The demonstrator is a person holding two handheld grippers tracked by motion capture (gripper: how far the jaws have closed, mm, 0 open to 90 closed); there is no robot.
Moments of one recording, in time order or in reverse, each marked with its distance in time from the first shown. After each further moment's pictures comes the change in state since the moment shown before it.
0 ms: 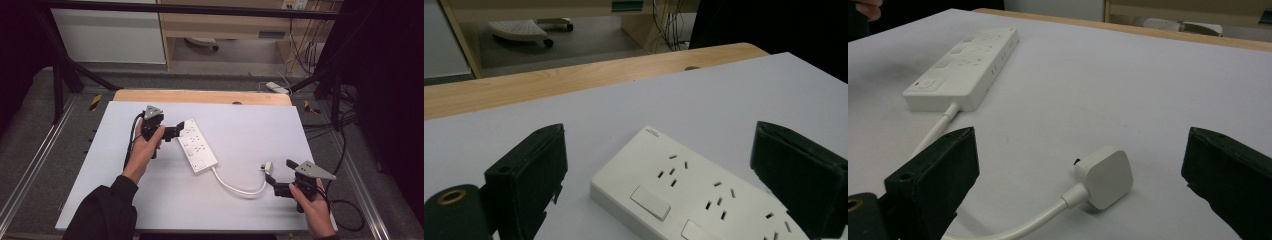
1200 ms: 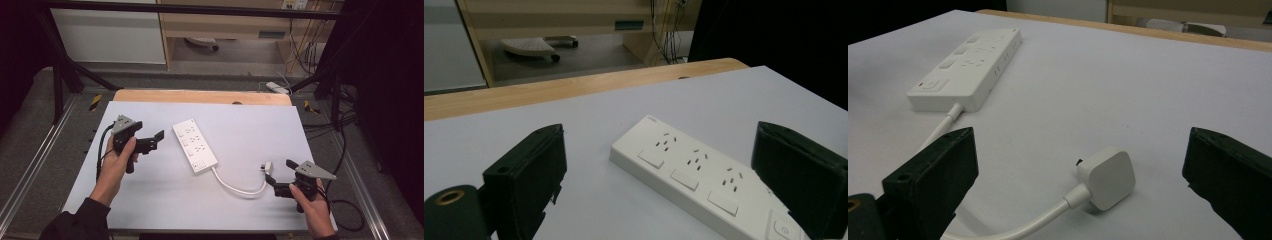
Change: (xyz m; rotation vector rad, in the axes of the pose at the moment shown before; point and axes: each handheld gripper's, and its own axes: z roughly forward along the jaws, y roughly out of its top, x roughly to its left) left arm 0.004 -0.010 -0.095 -0.072 -0.002 -0.013; right arm 0.000 0.000 0.000 -0.005 0.012 -0.003
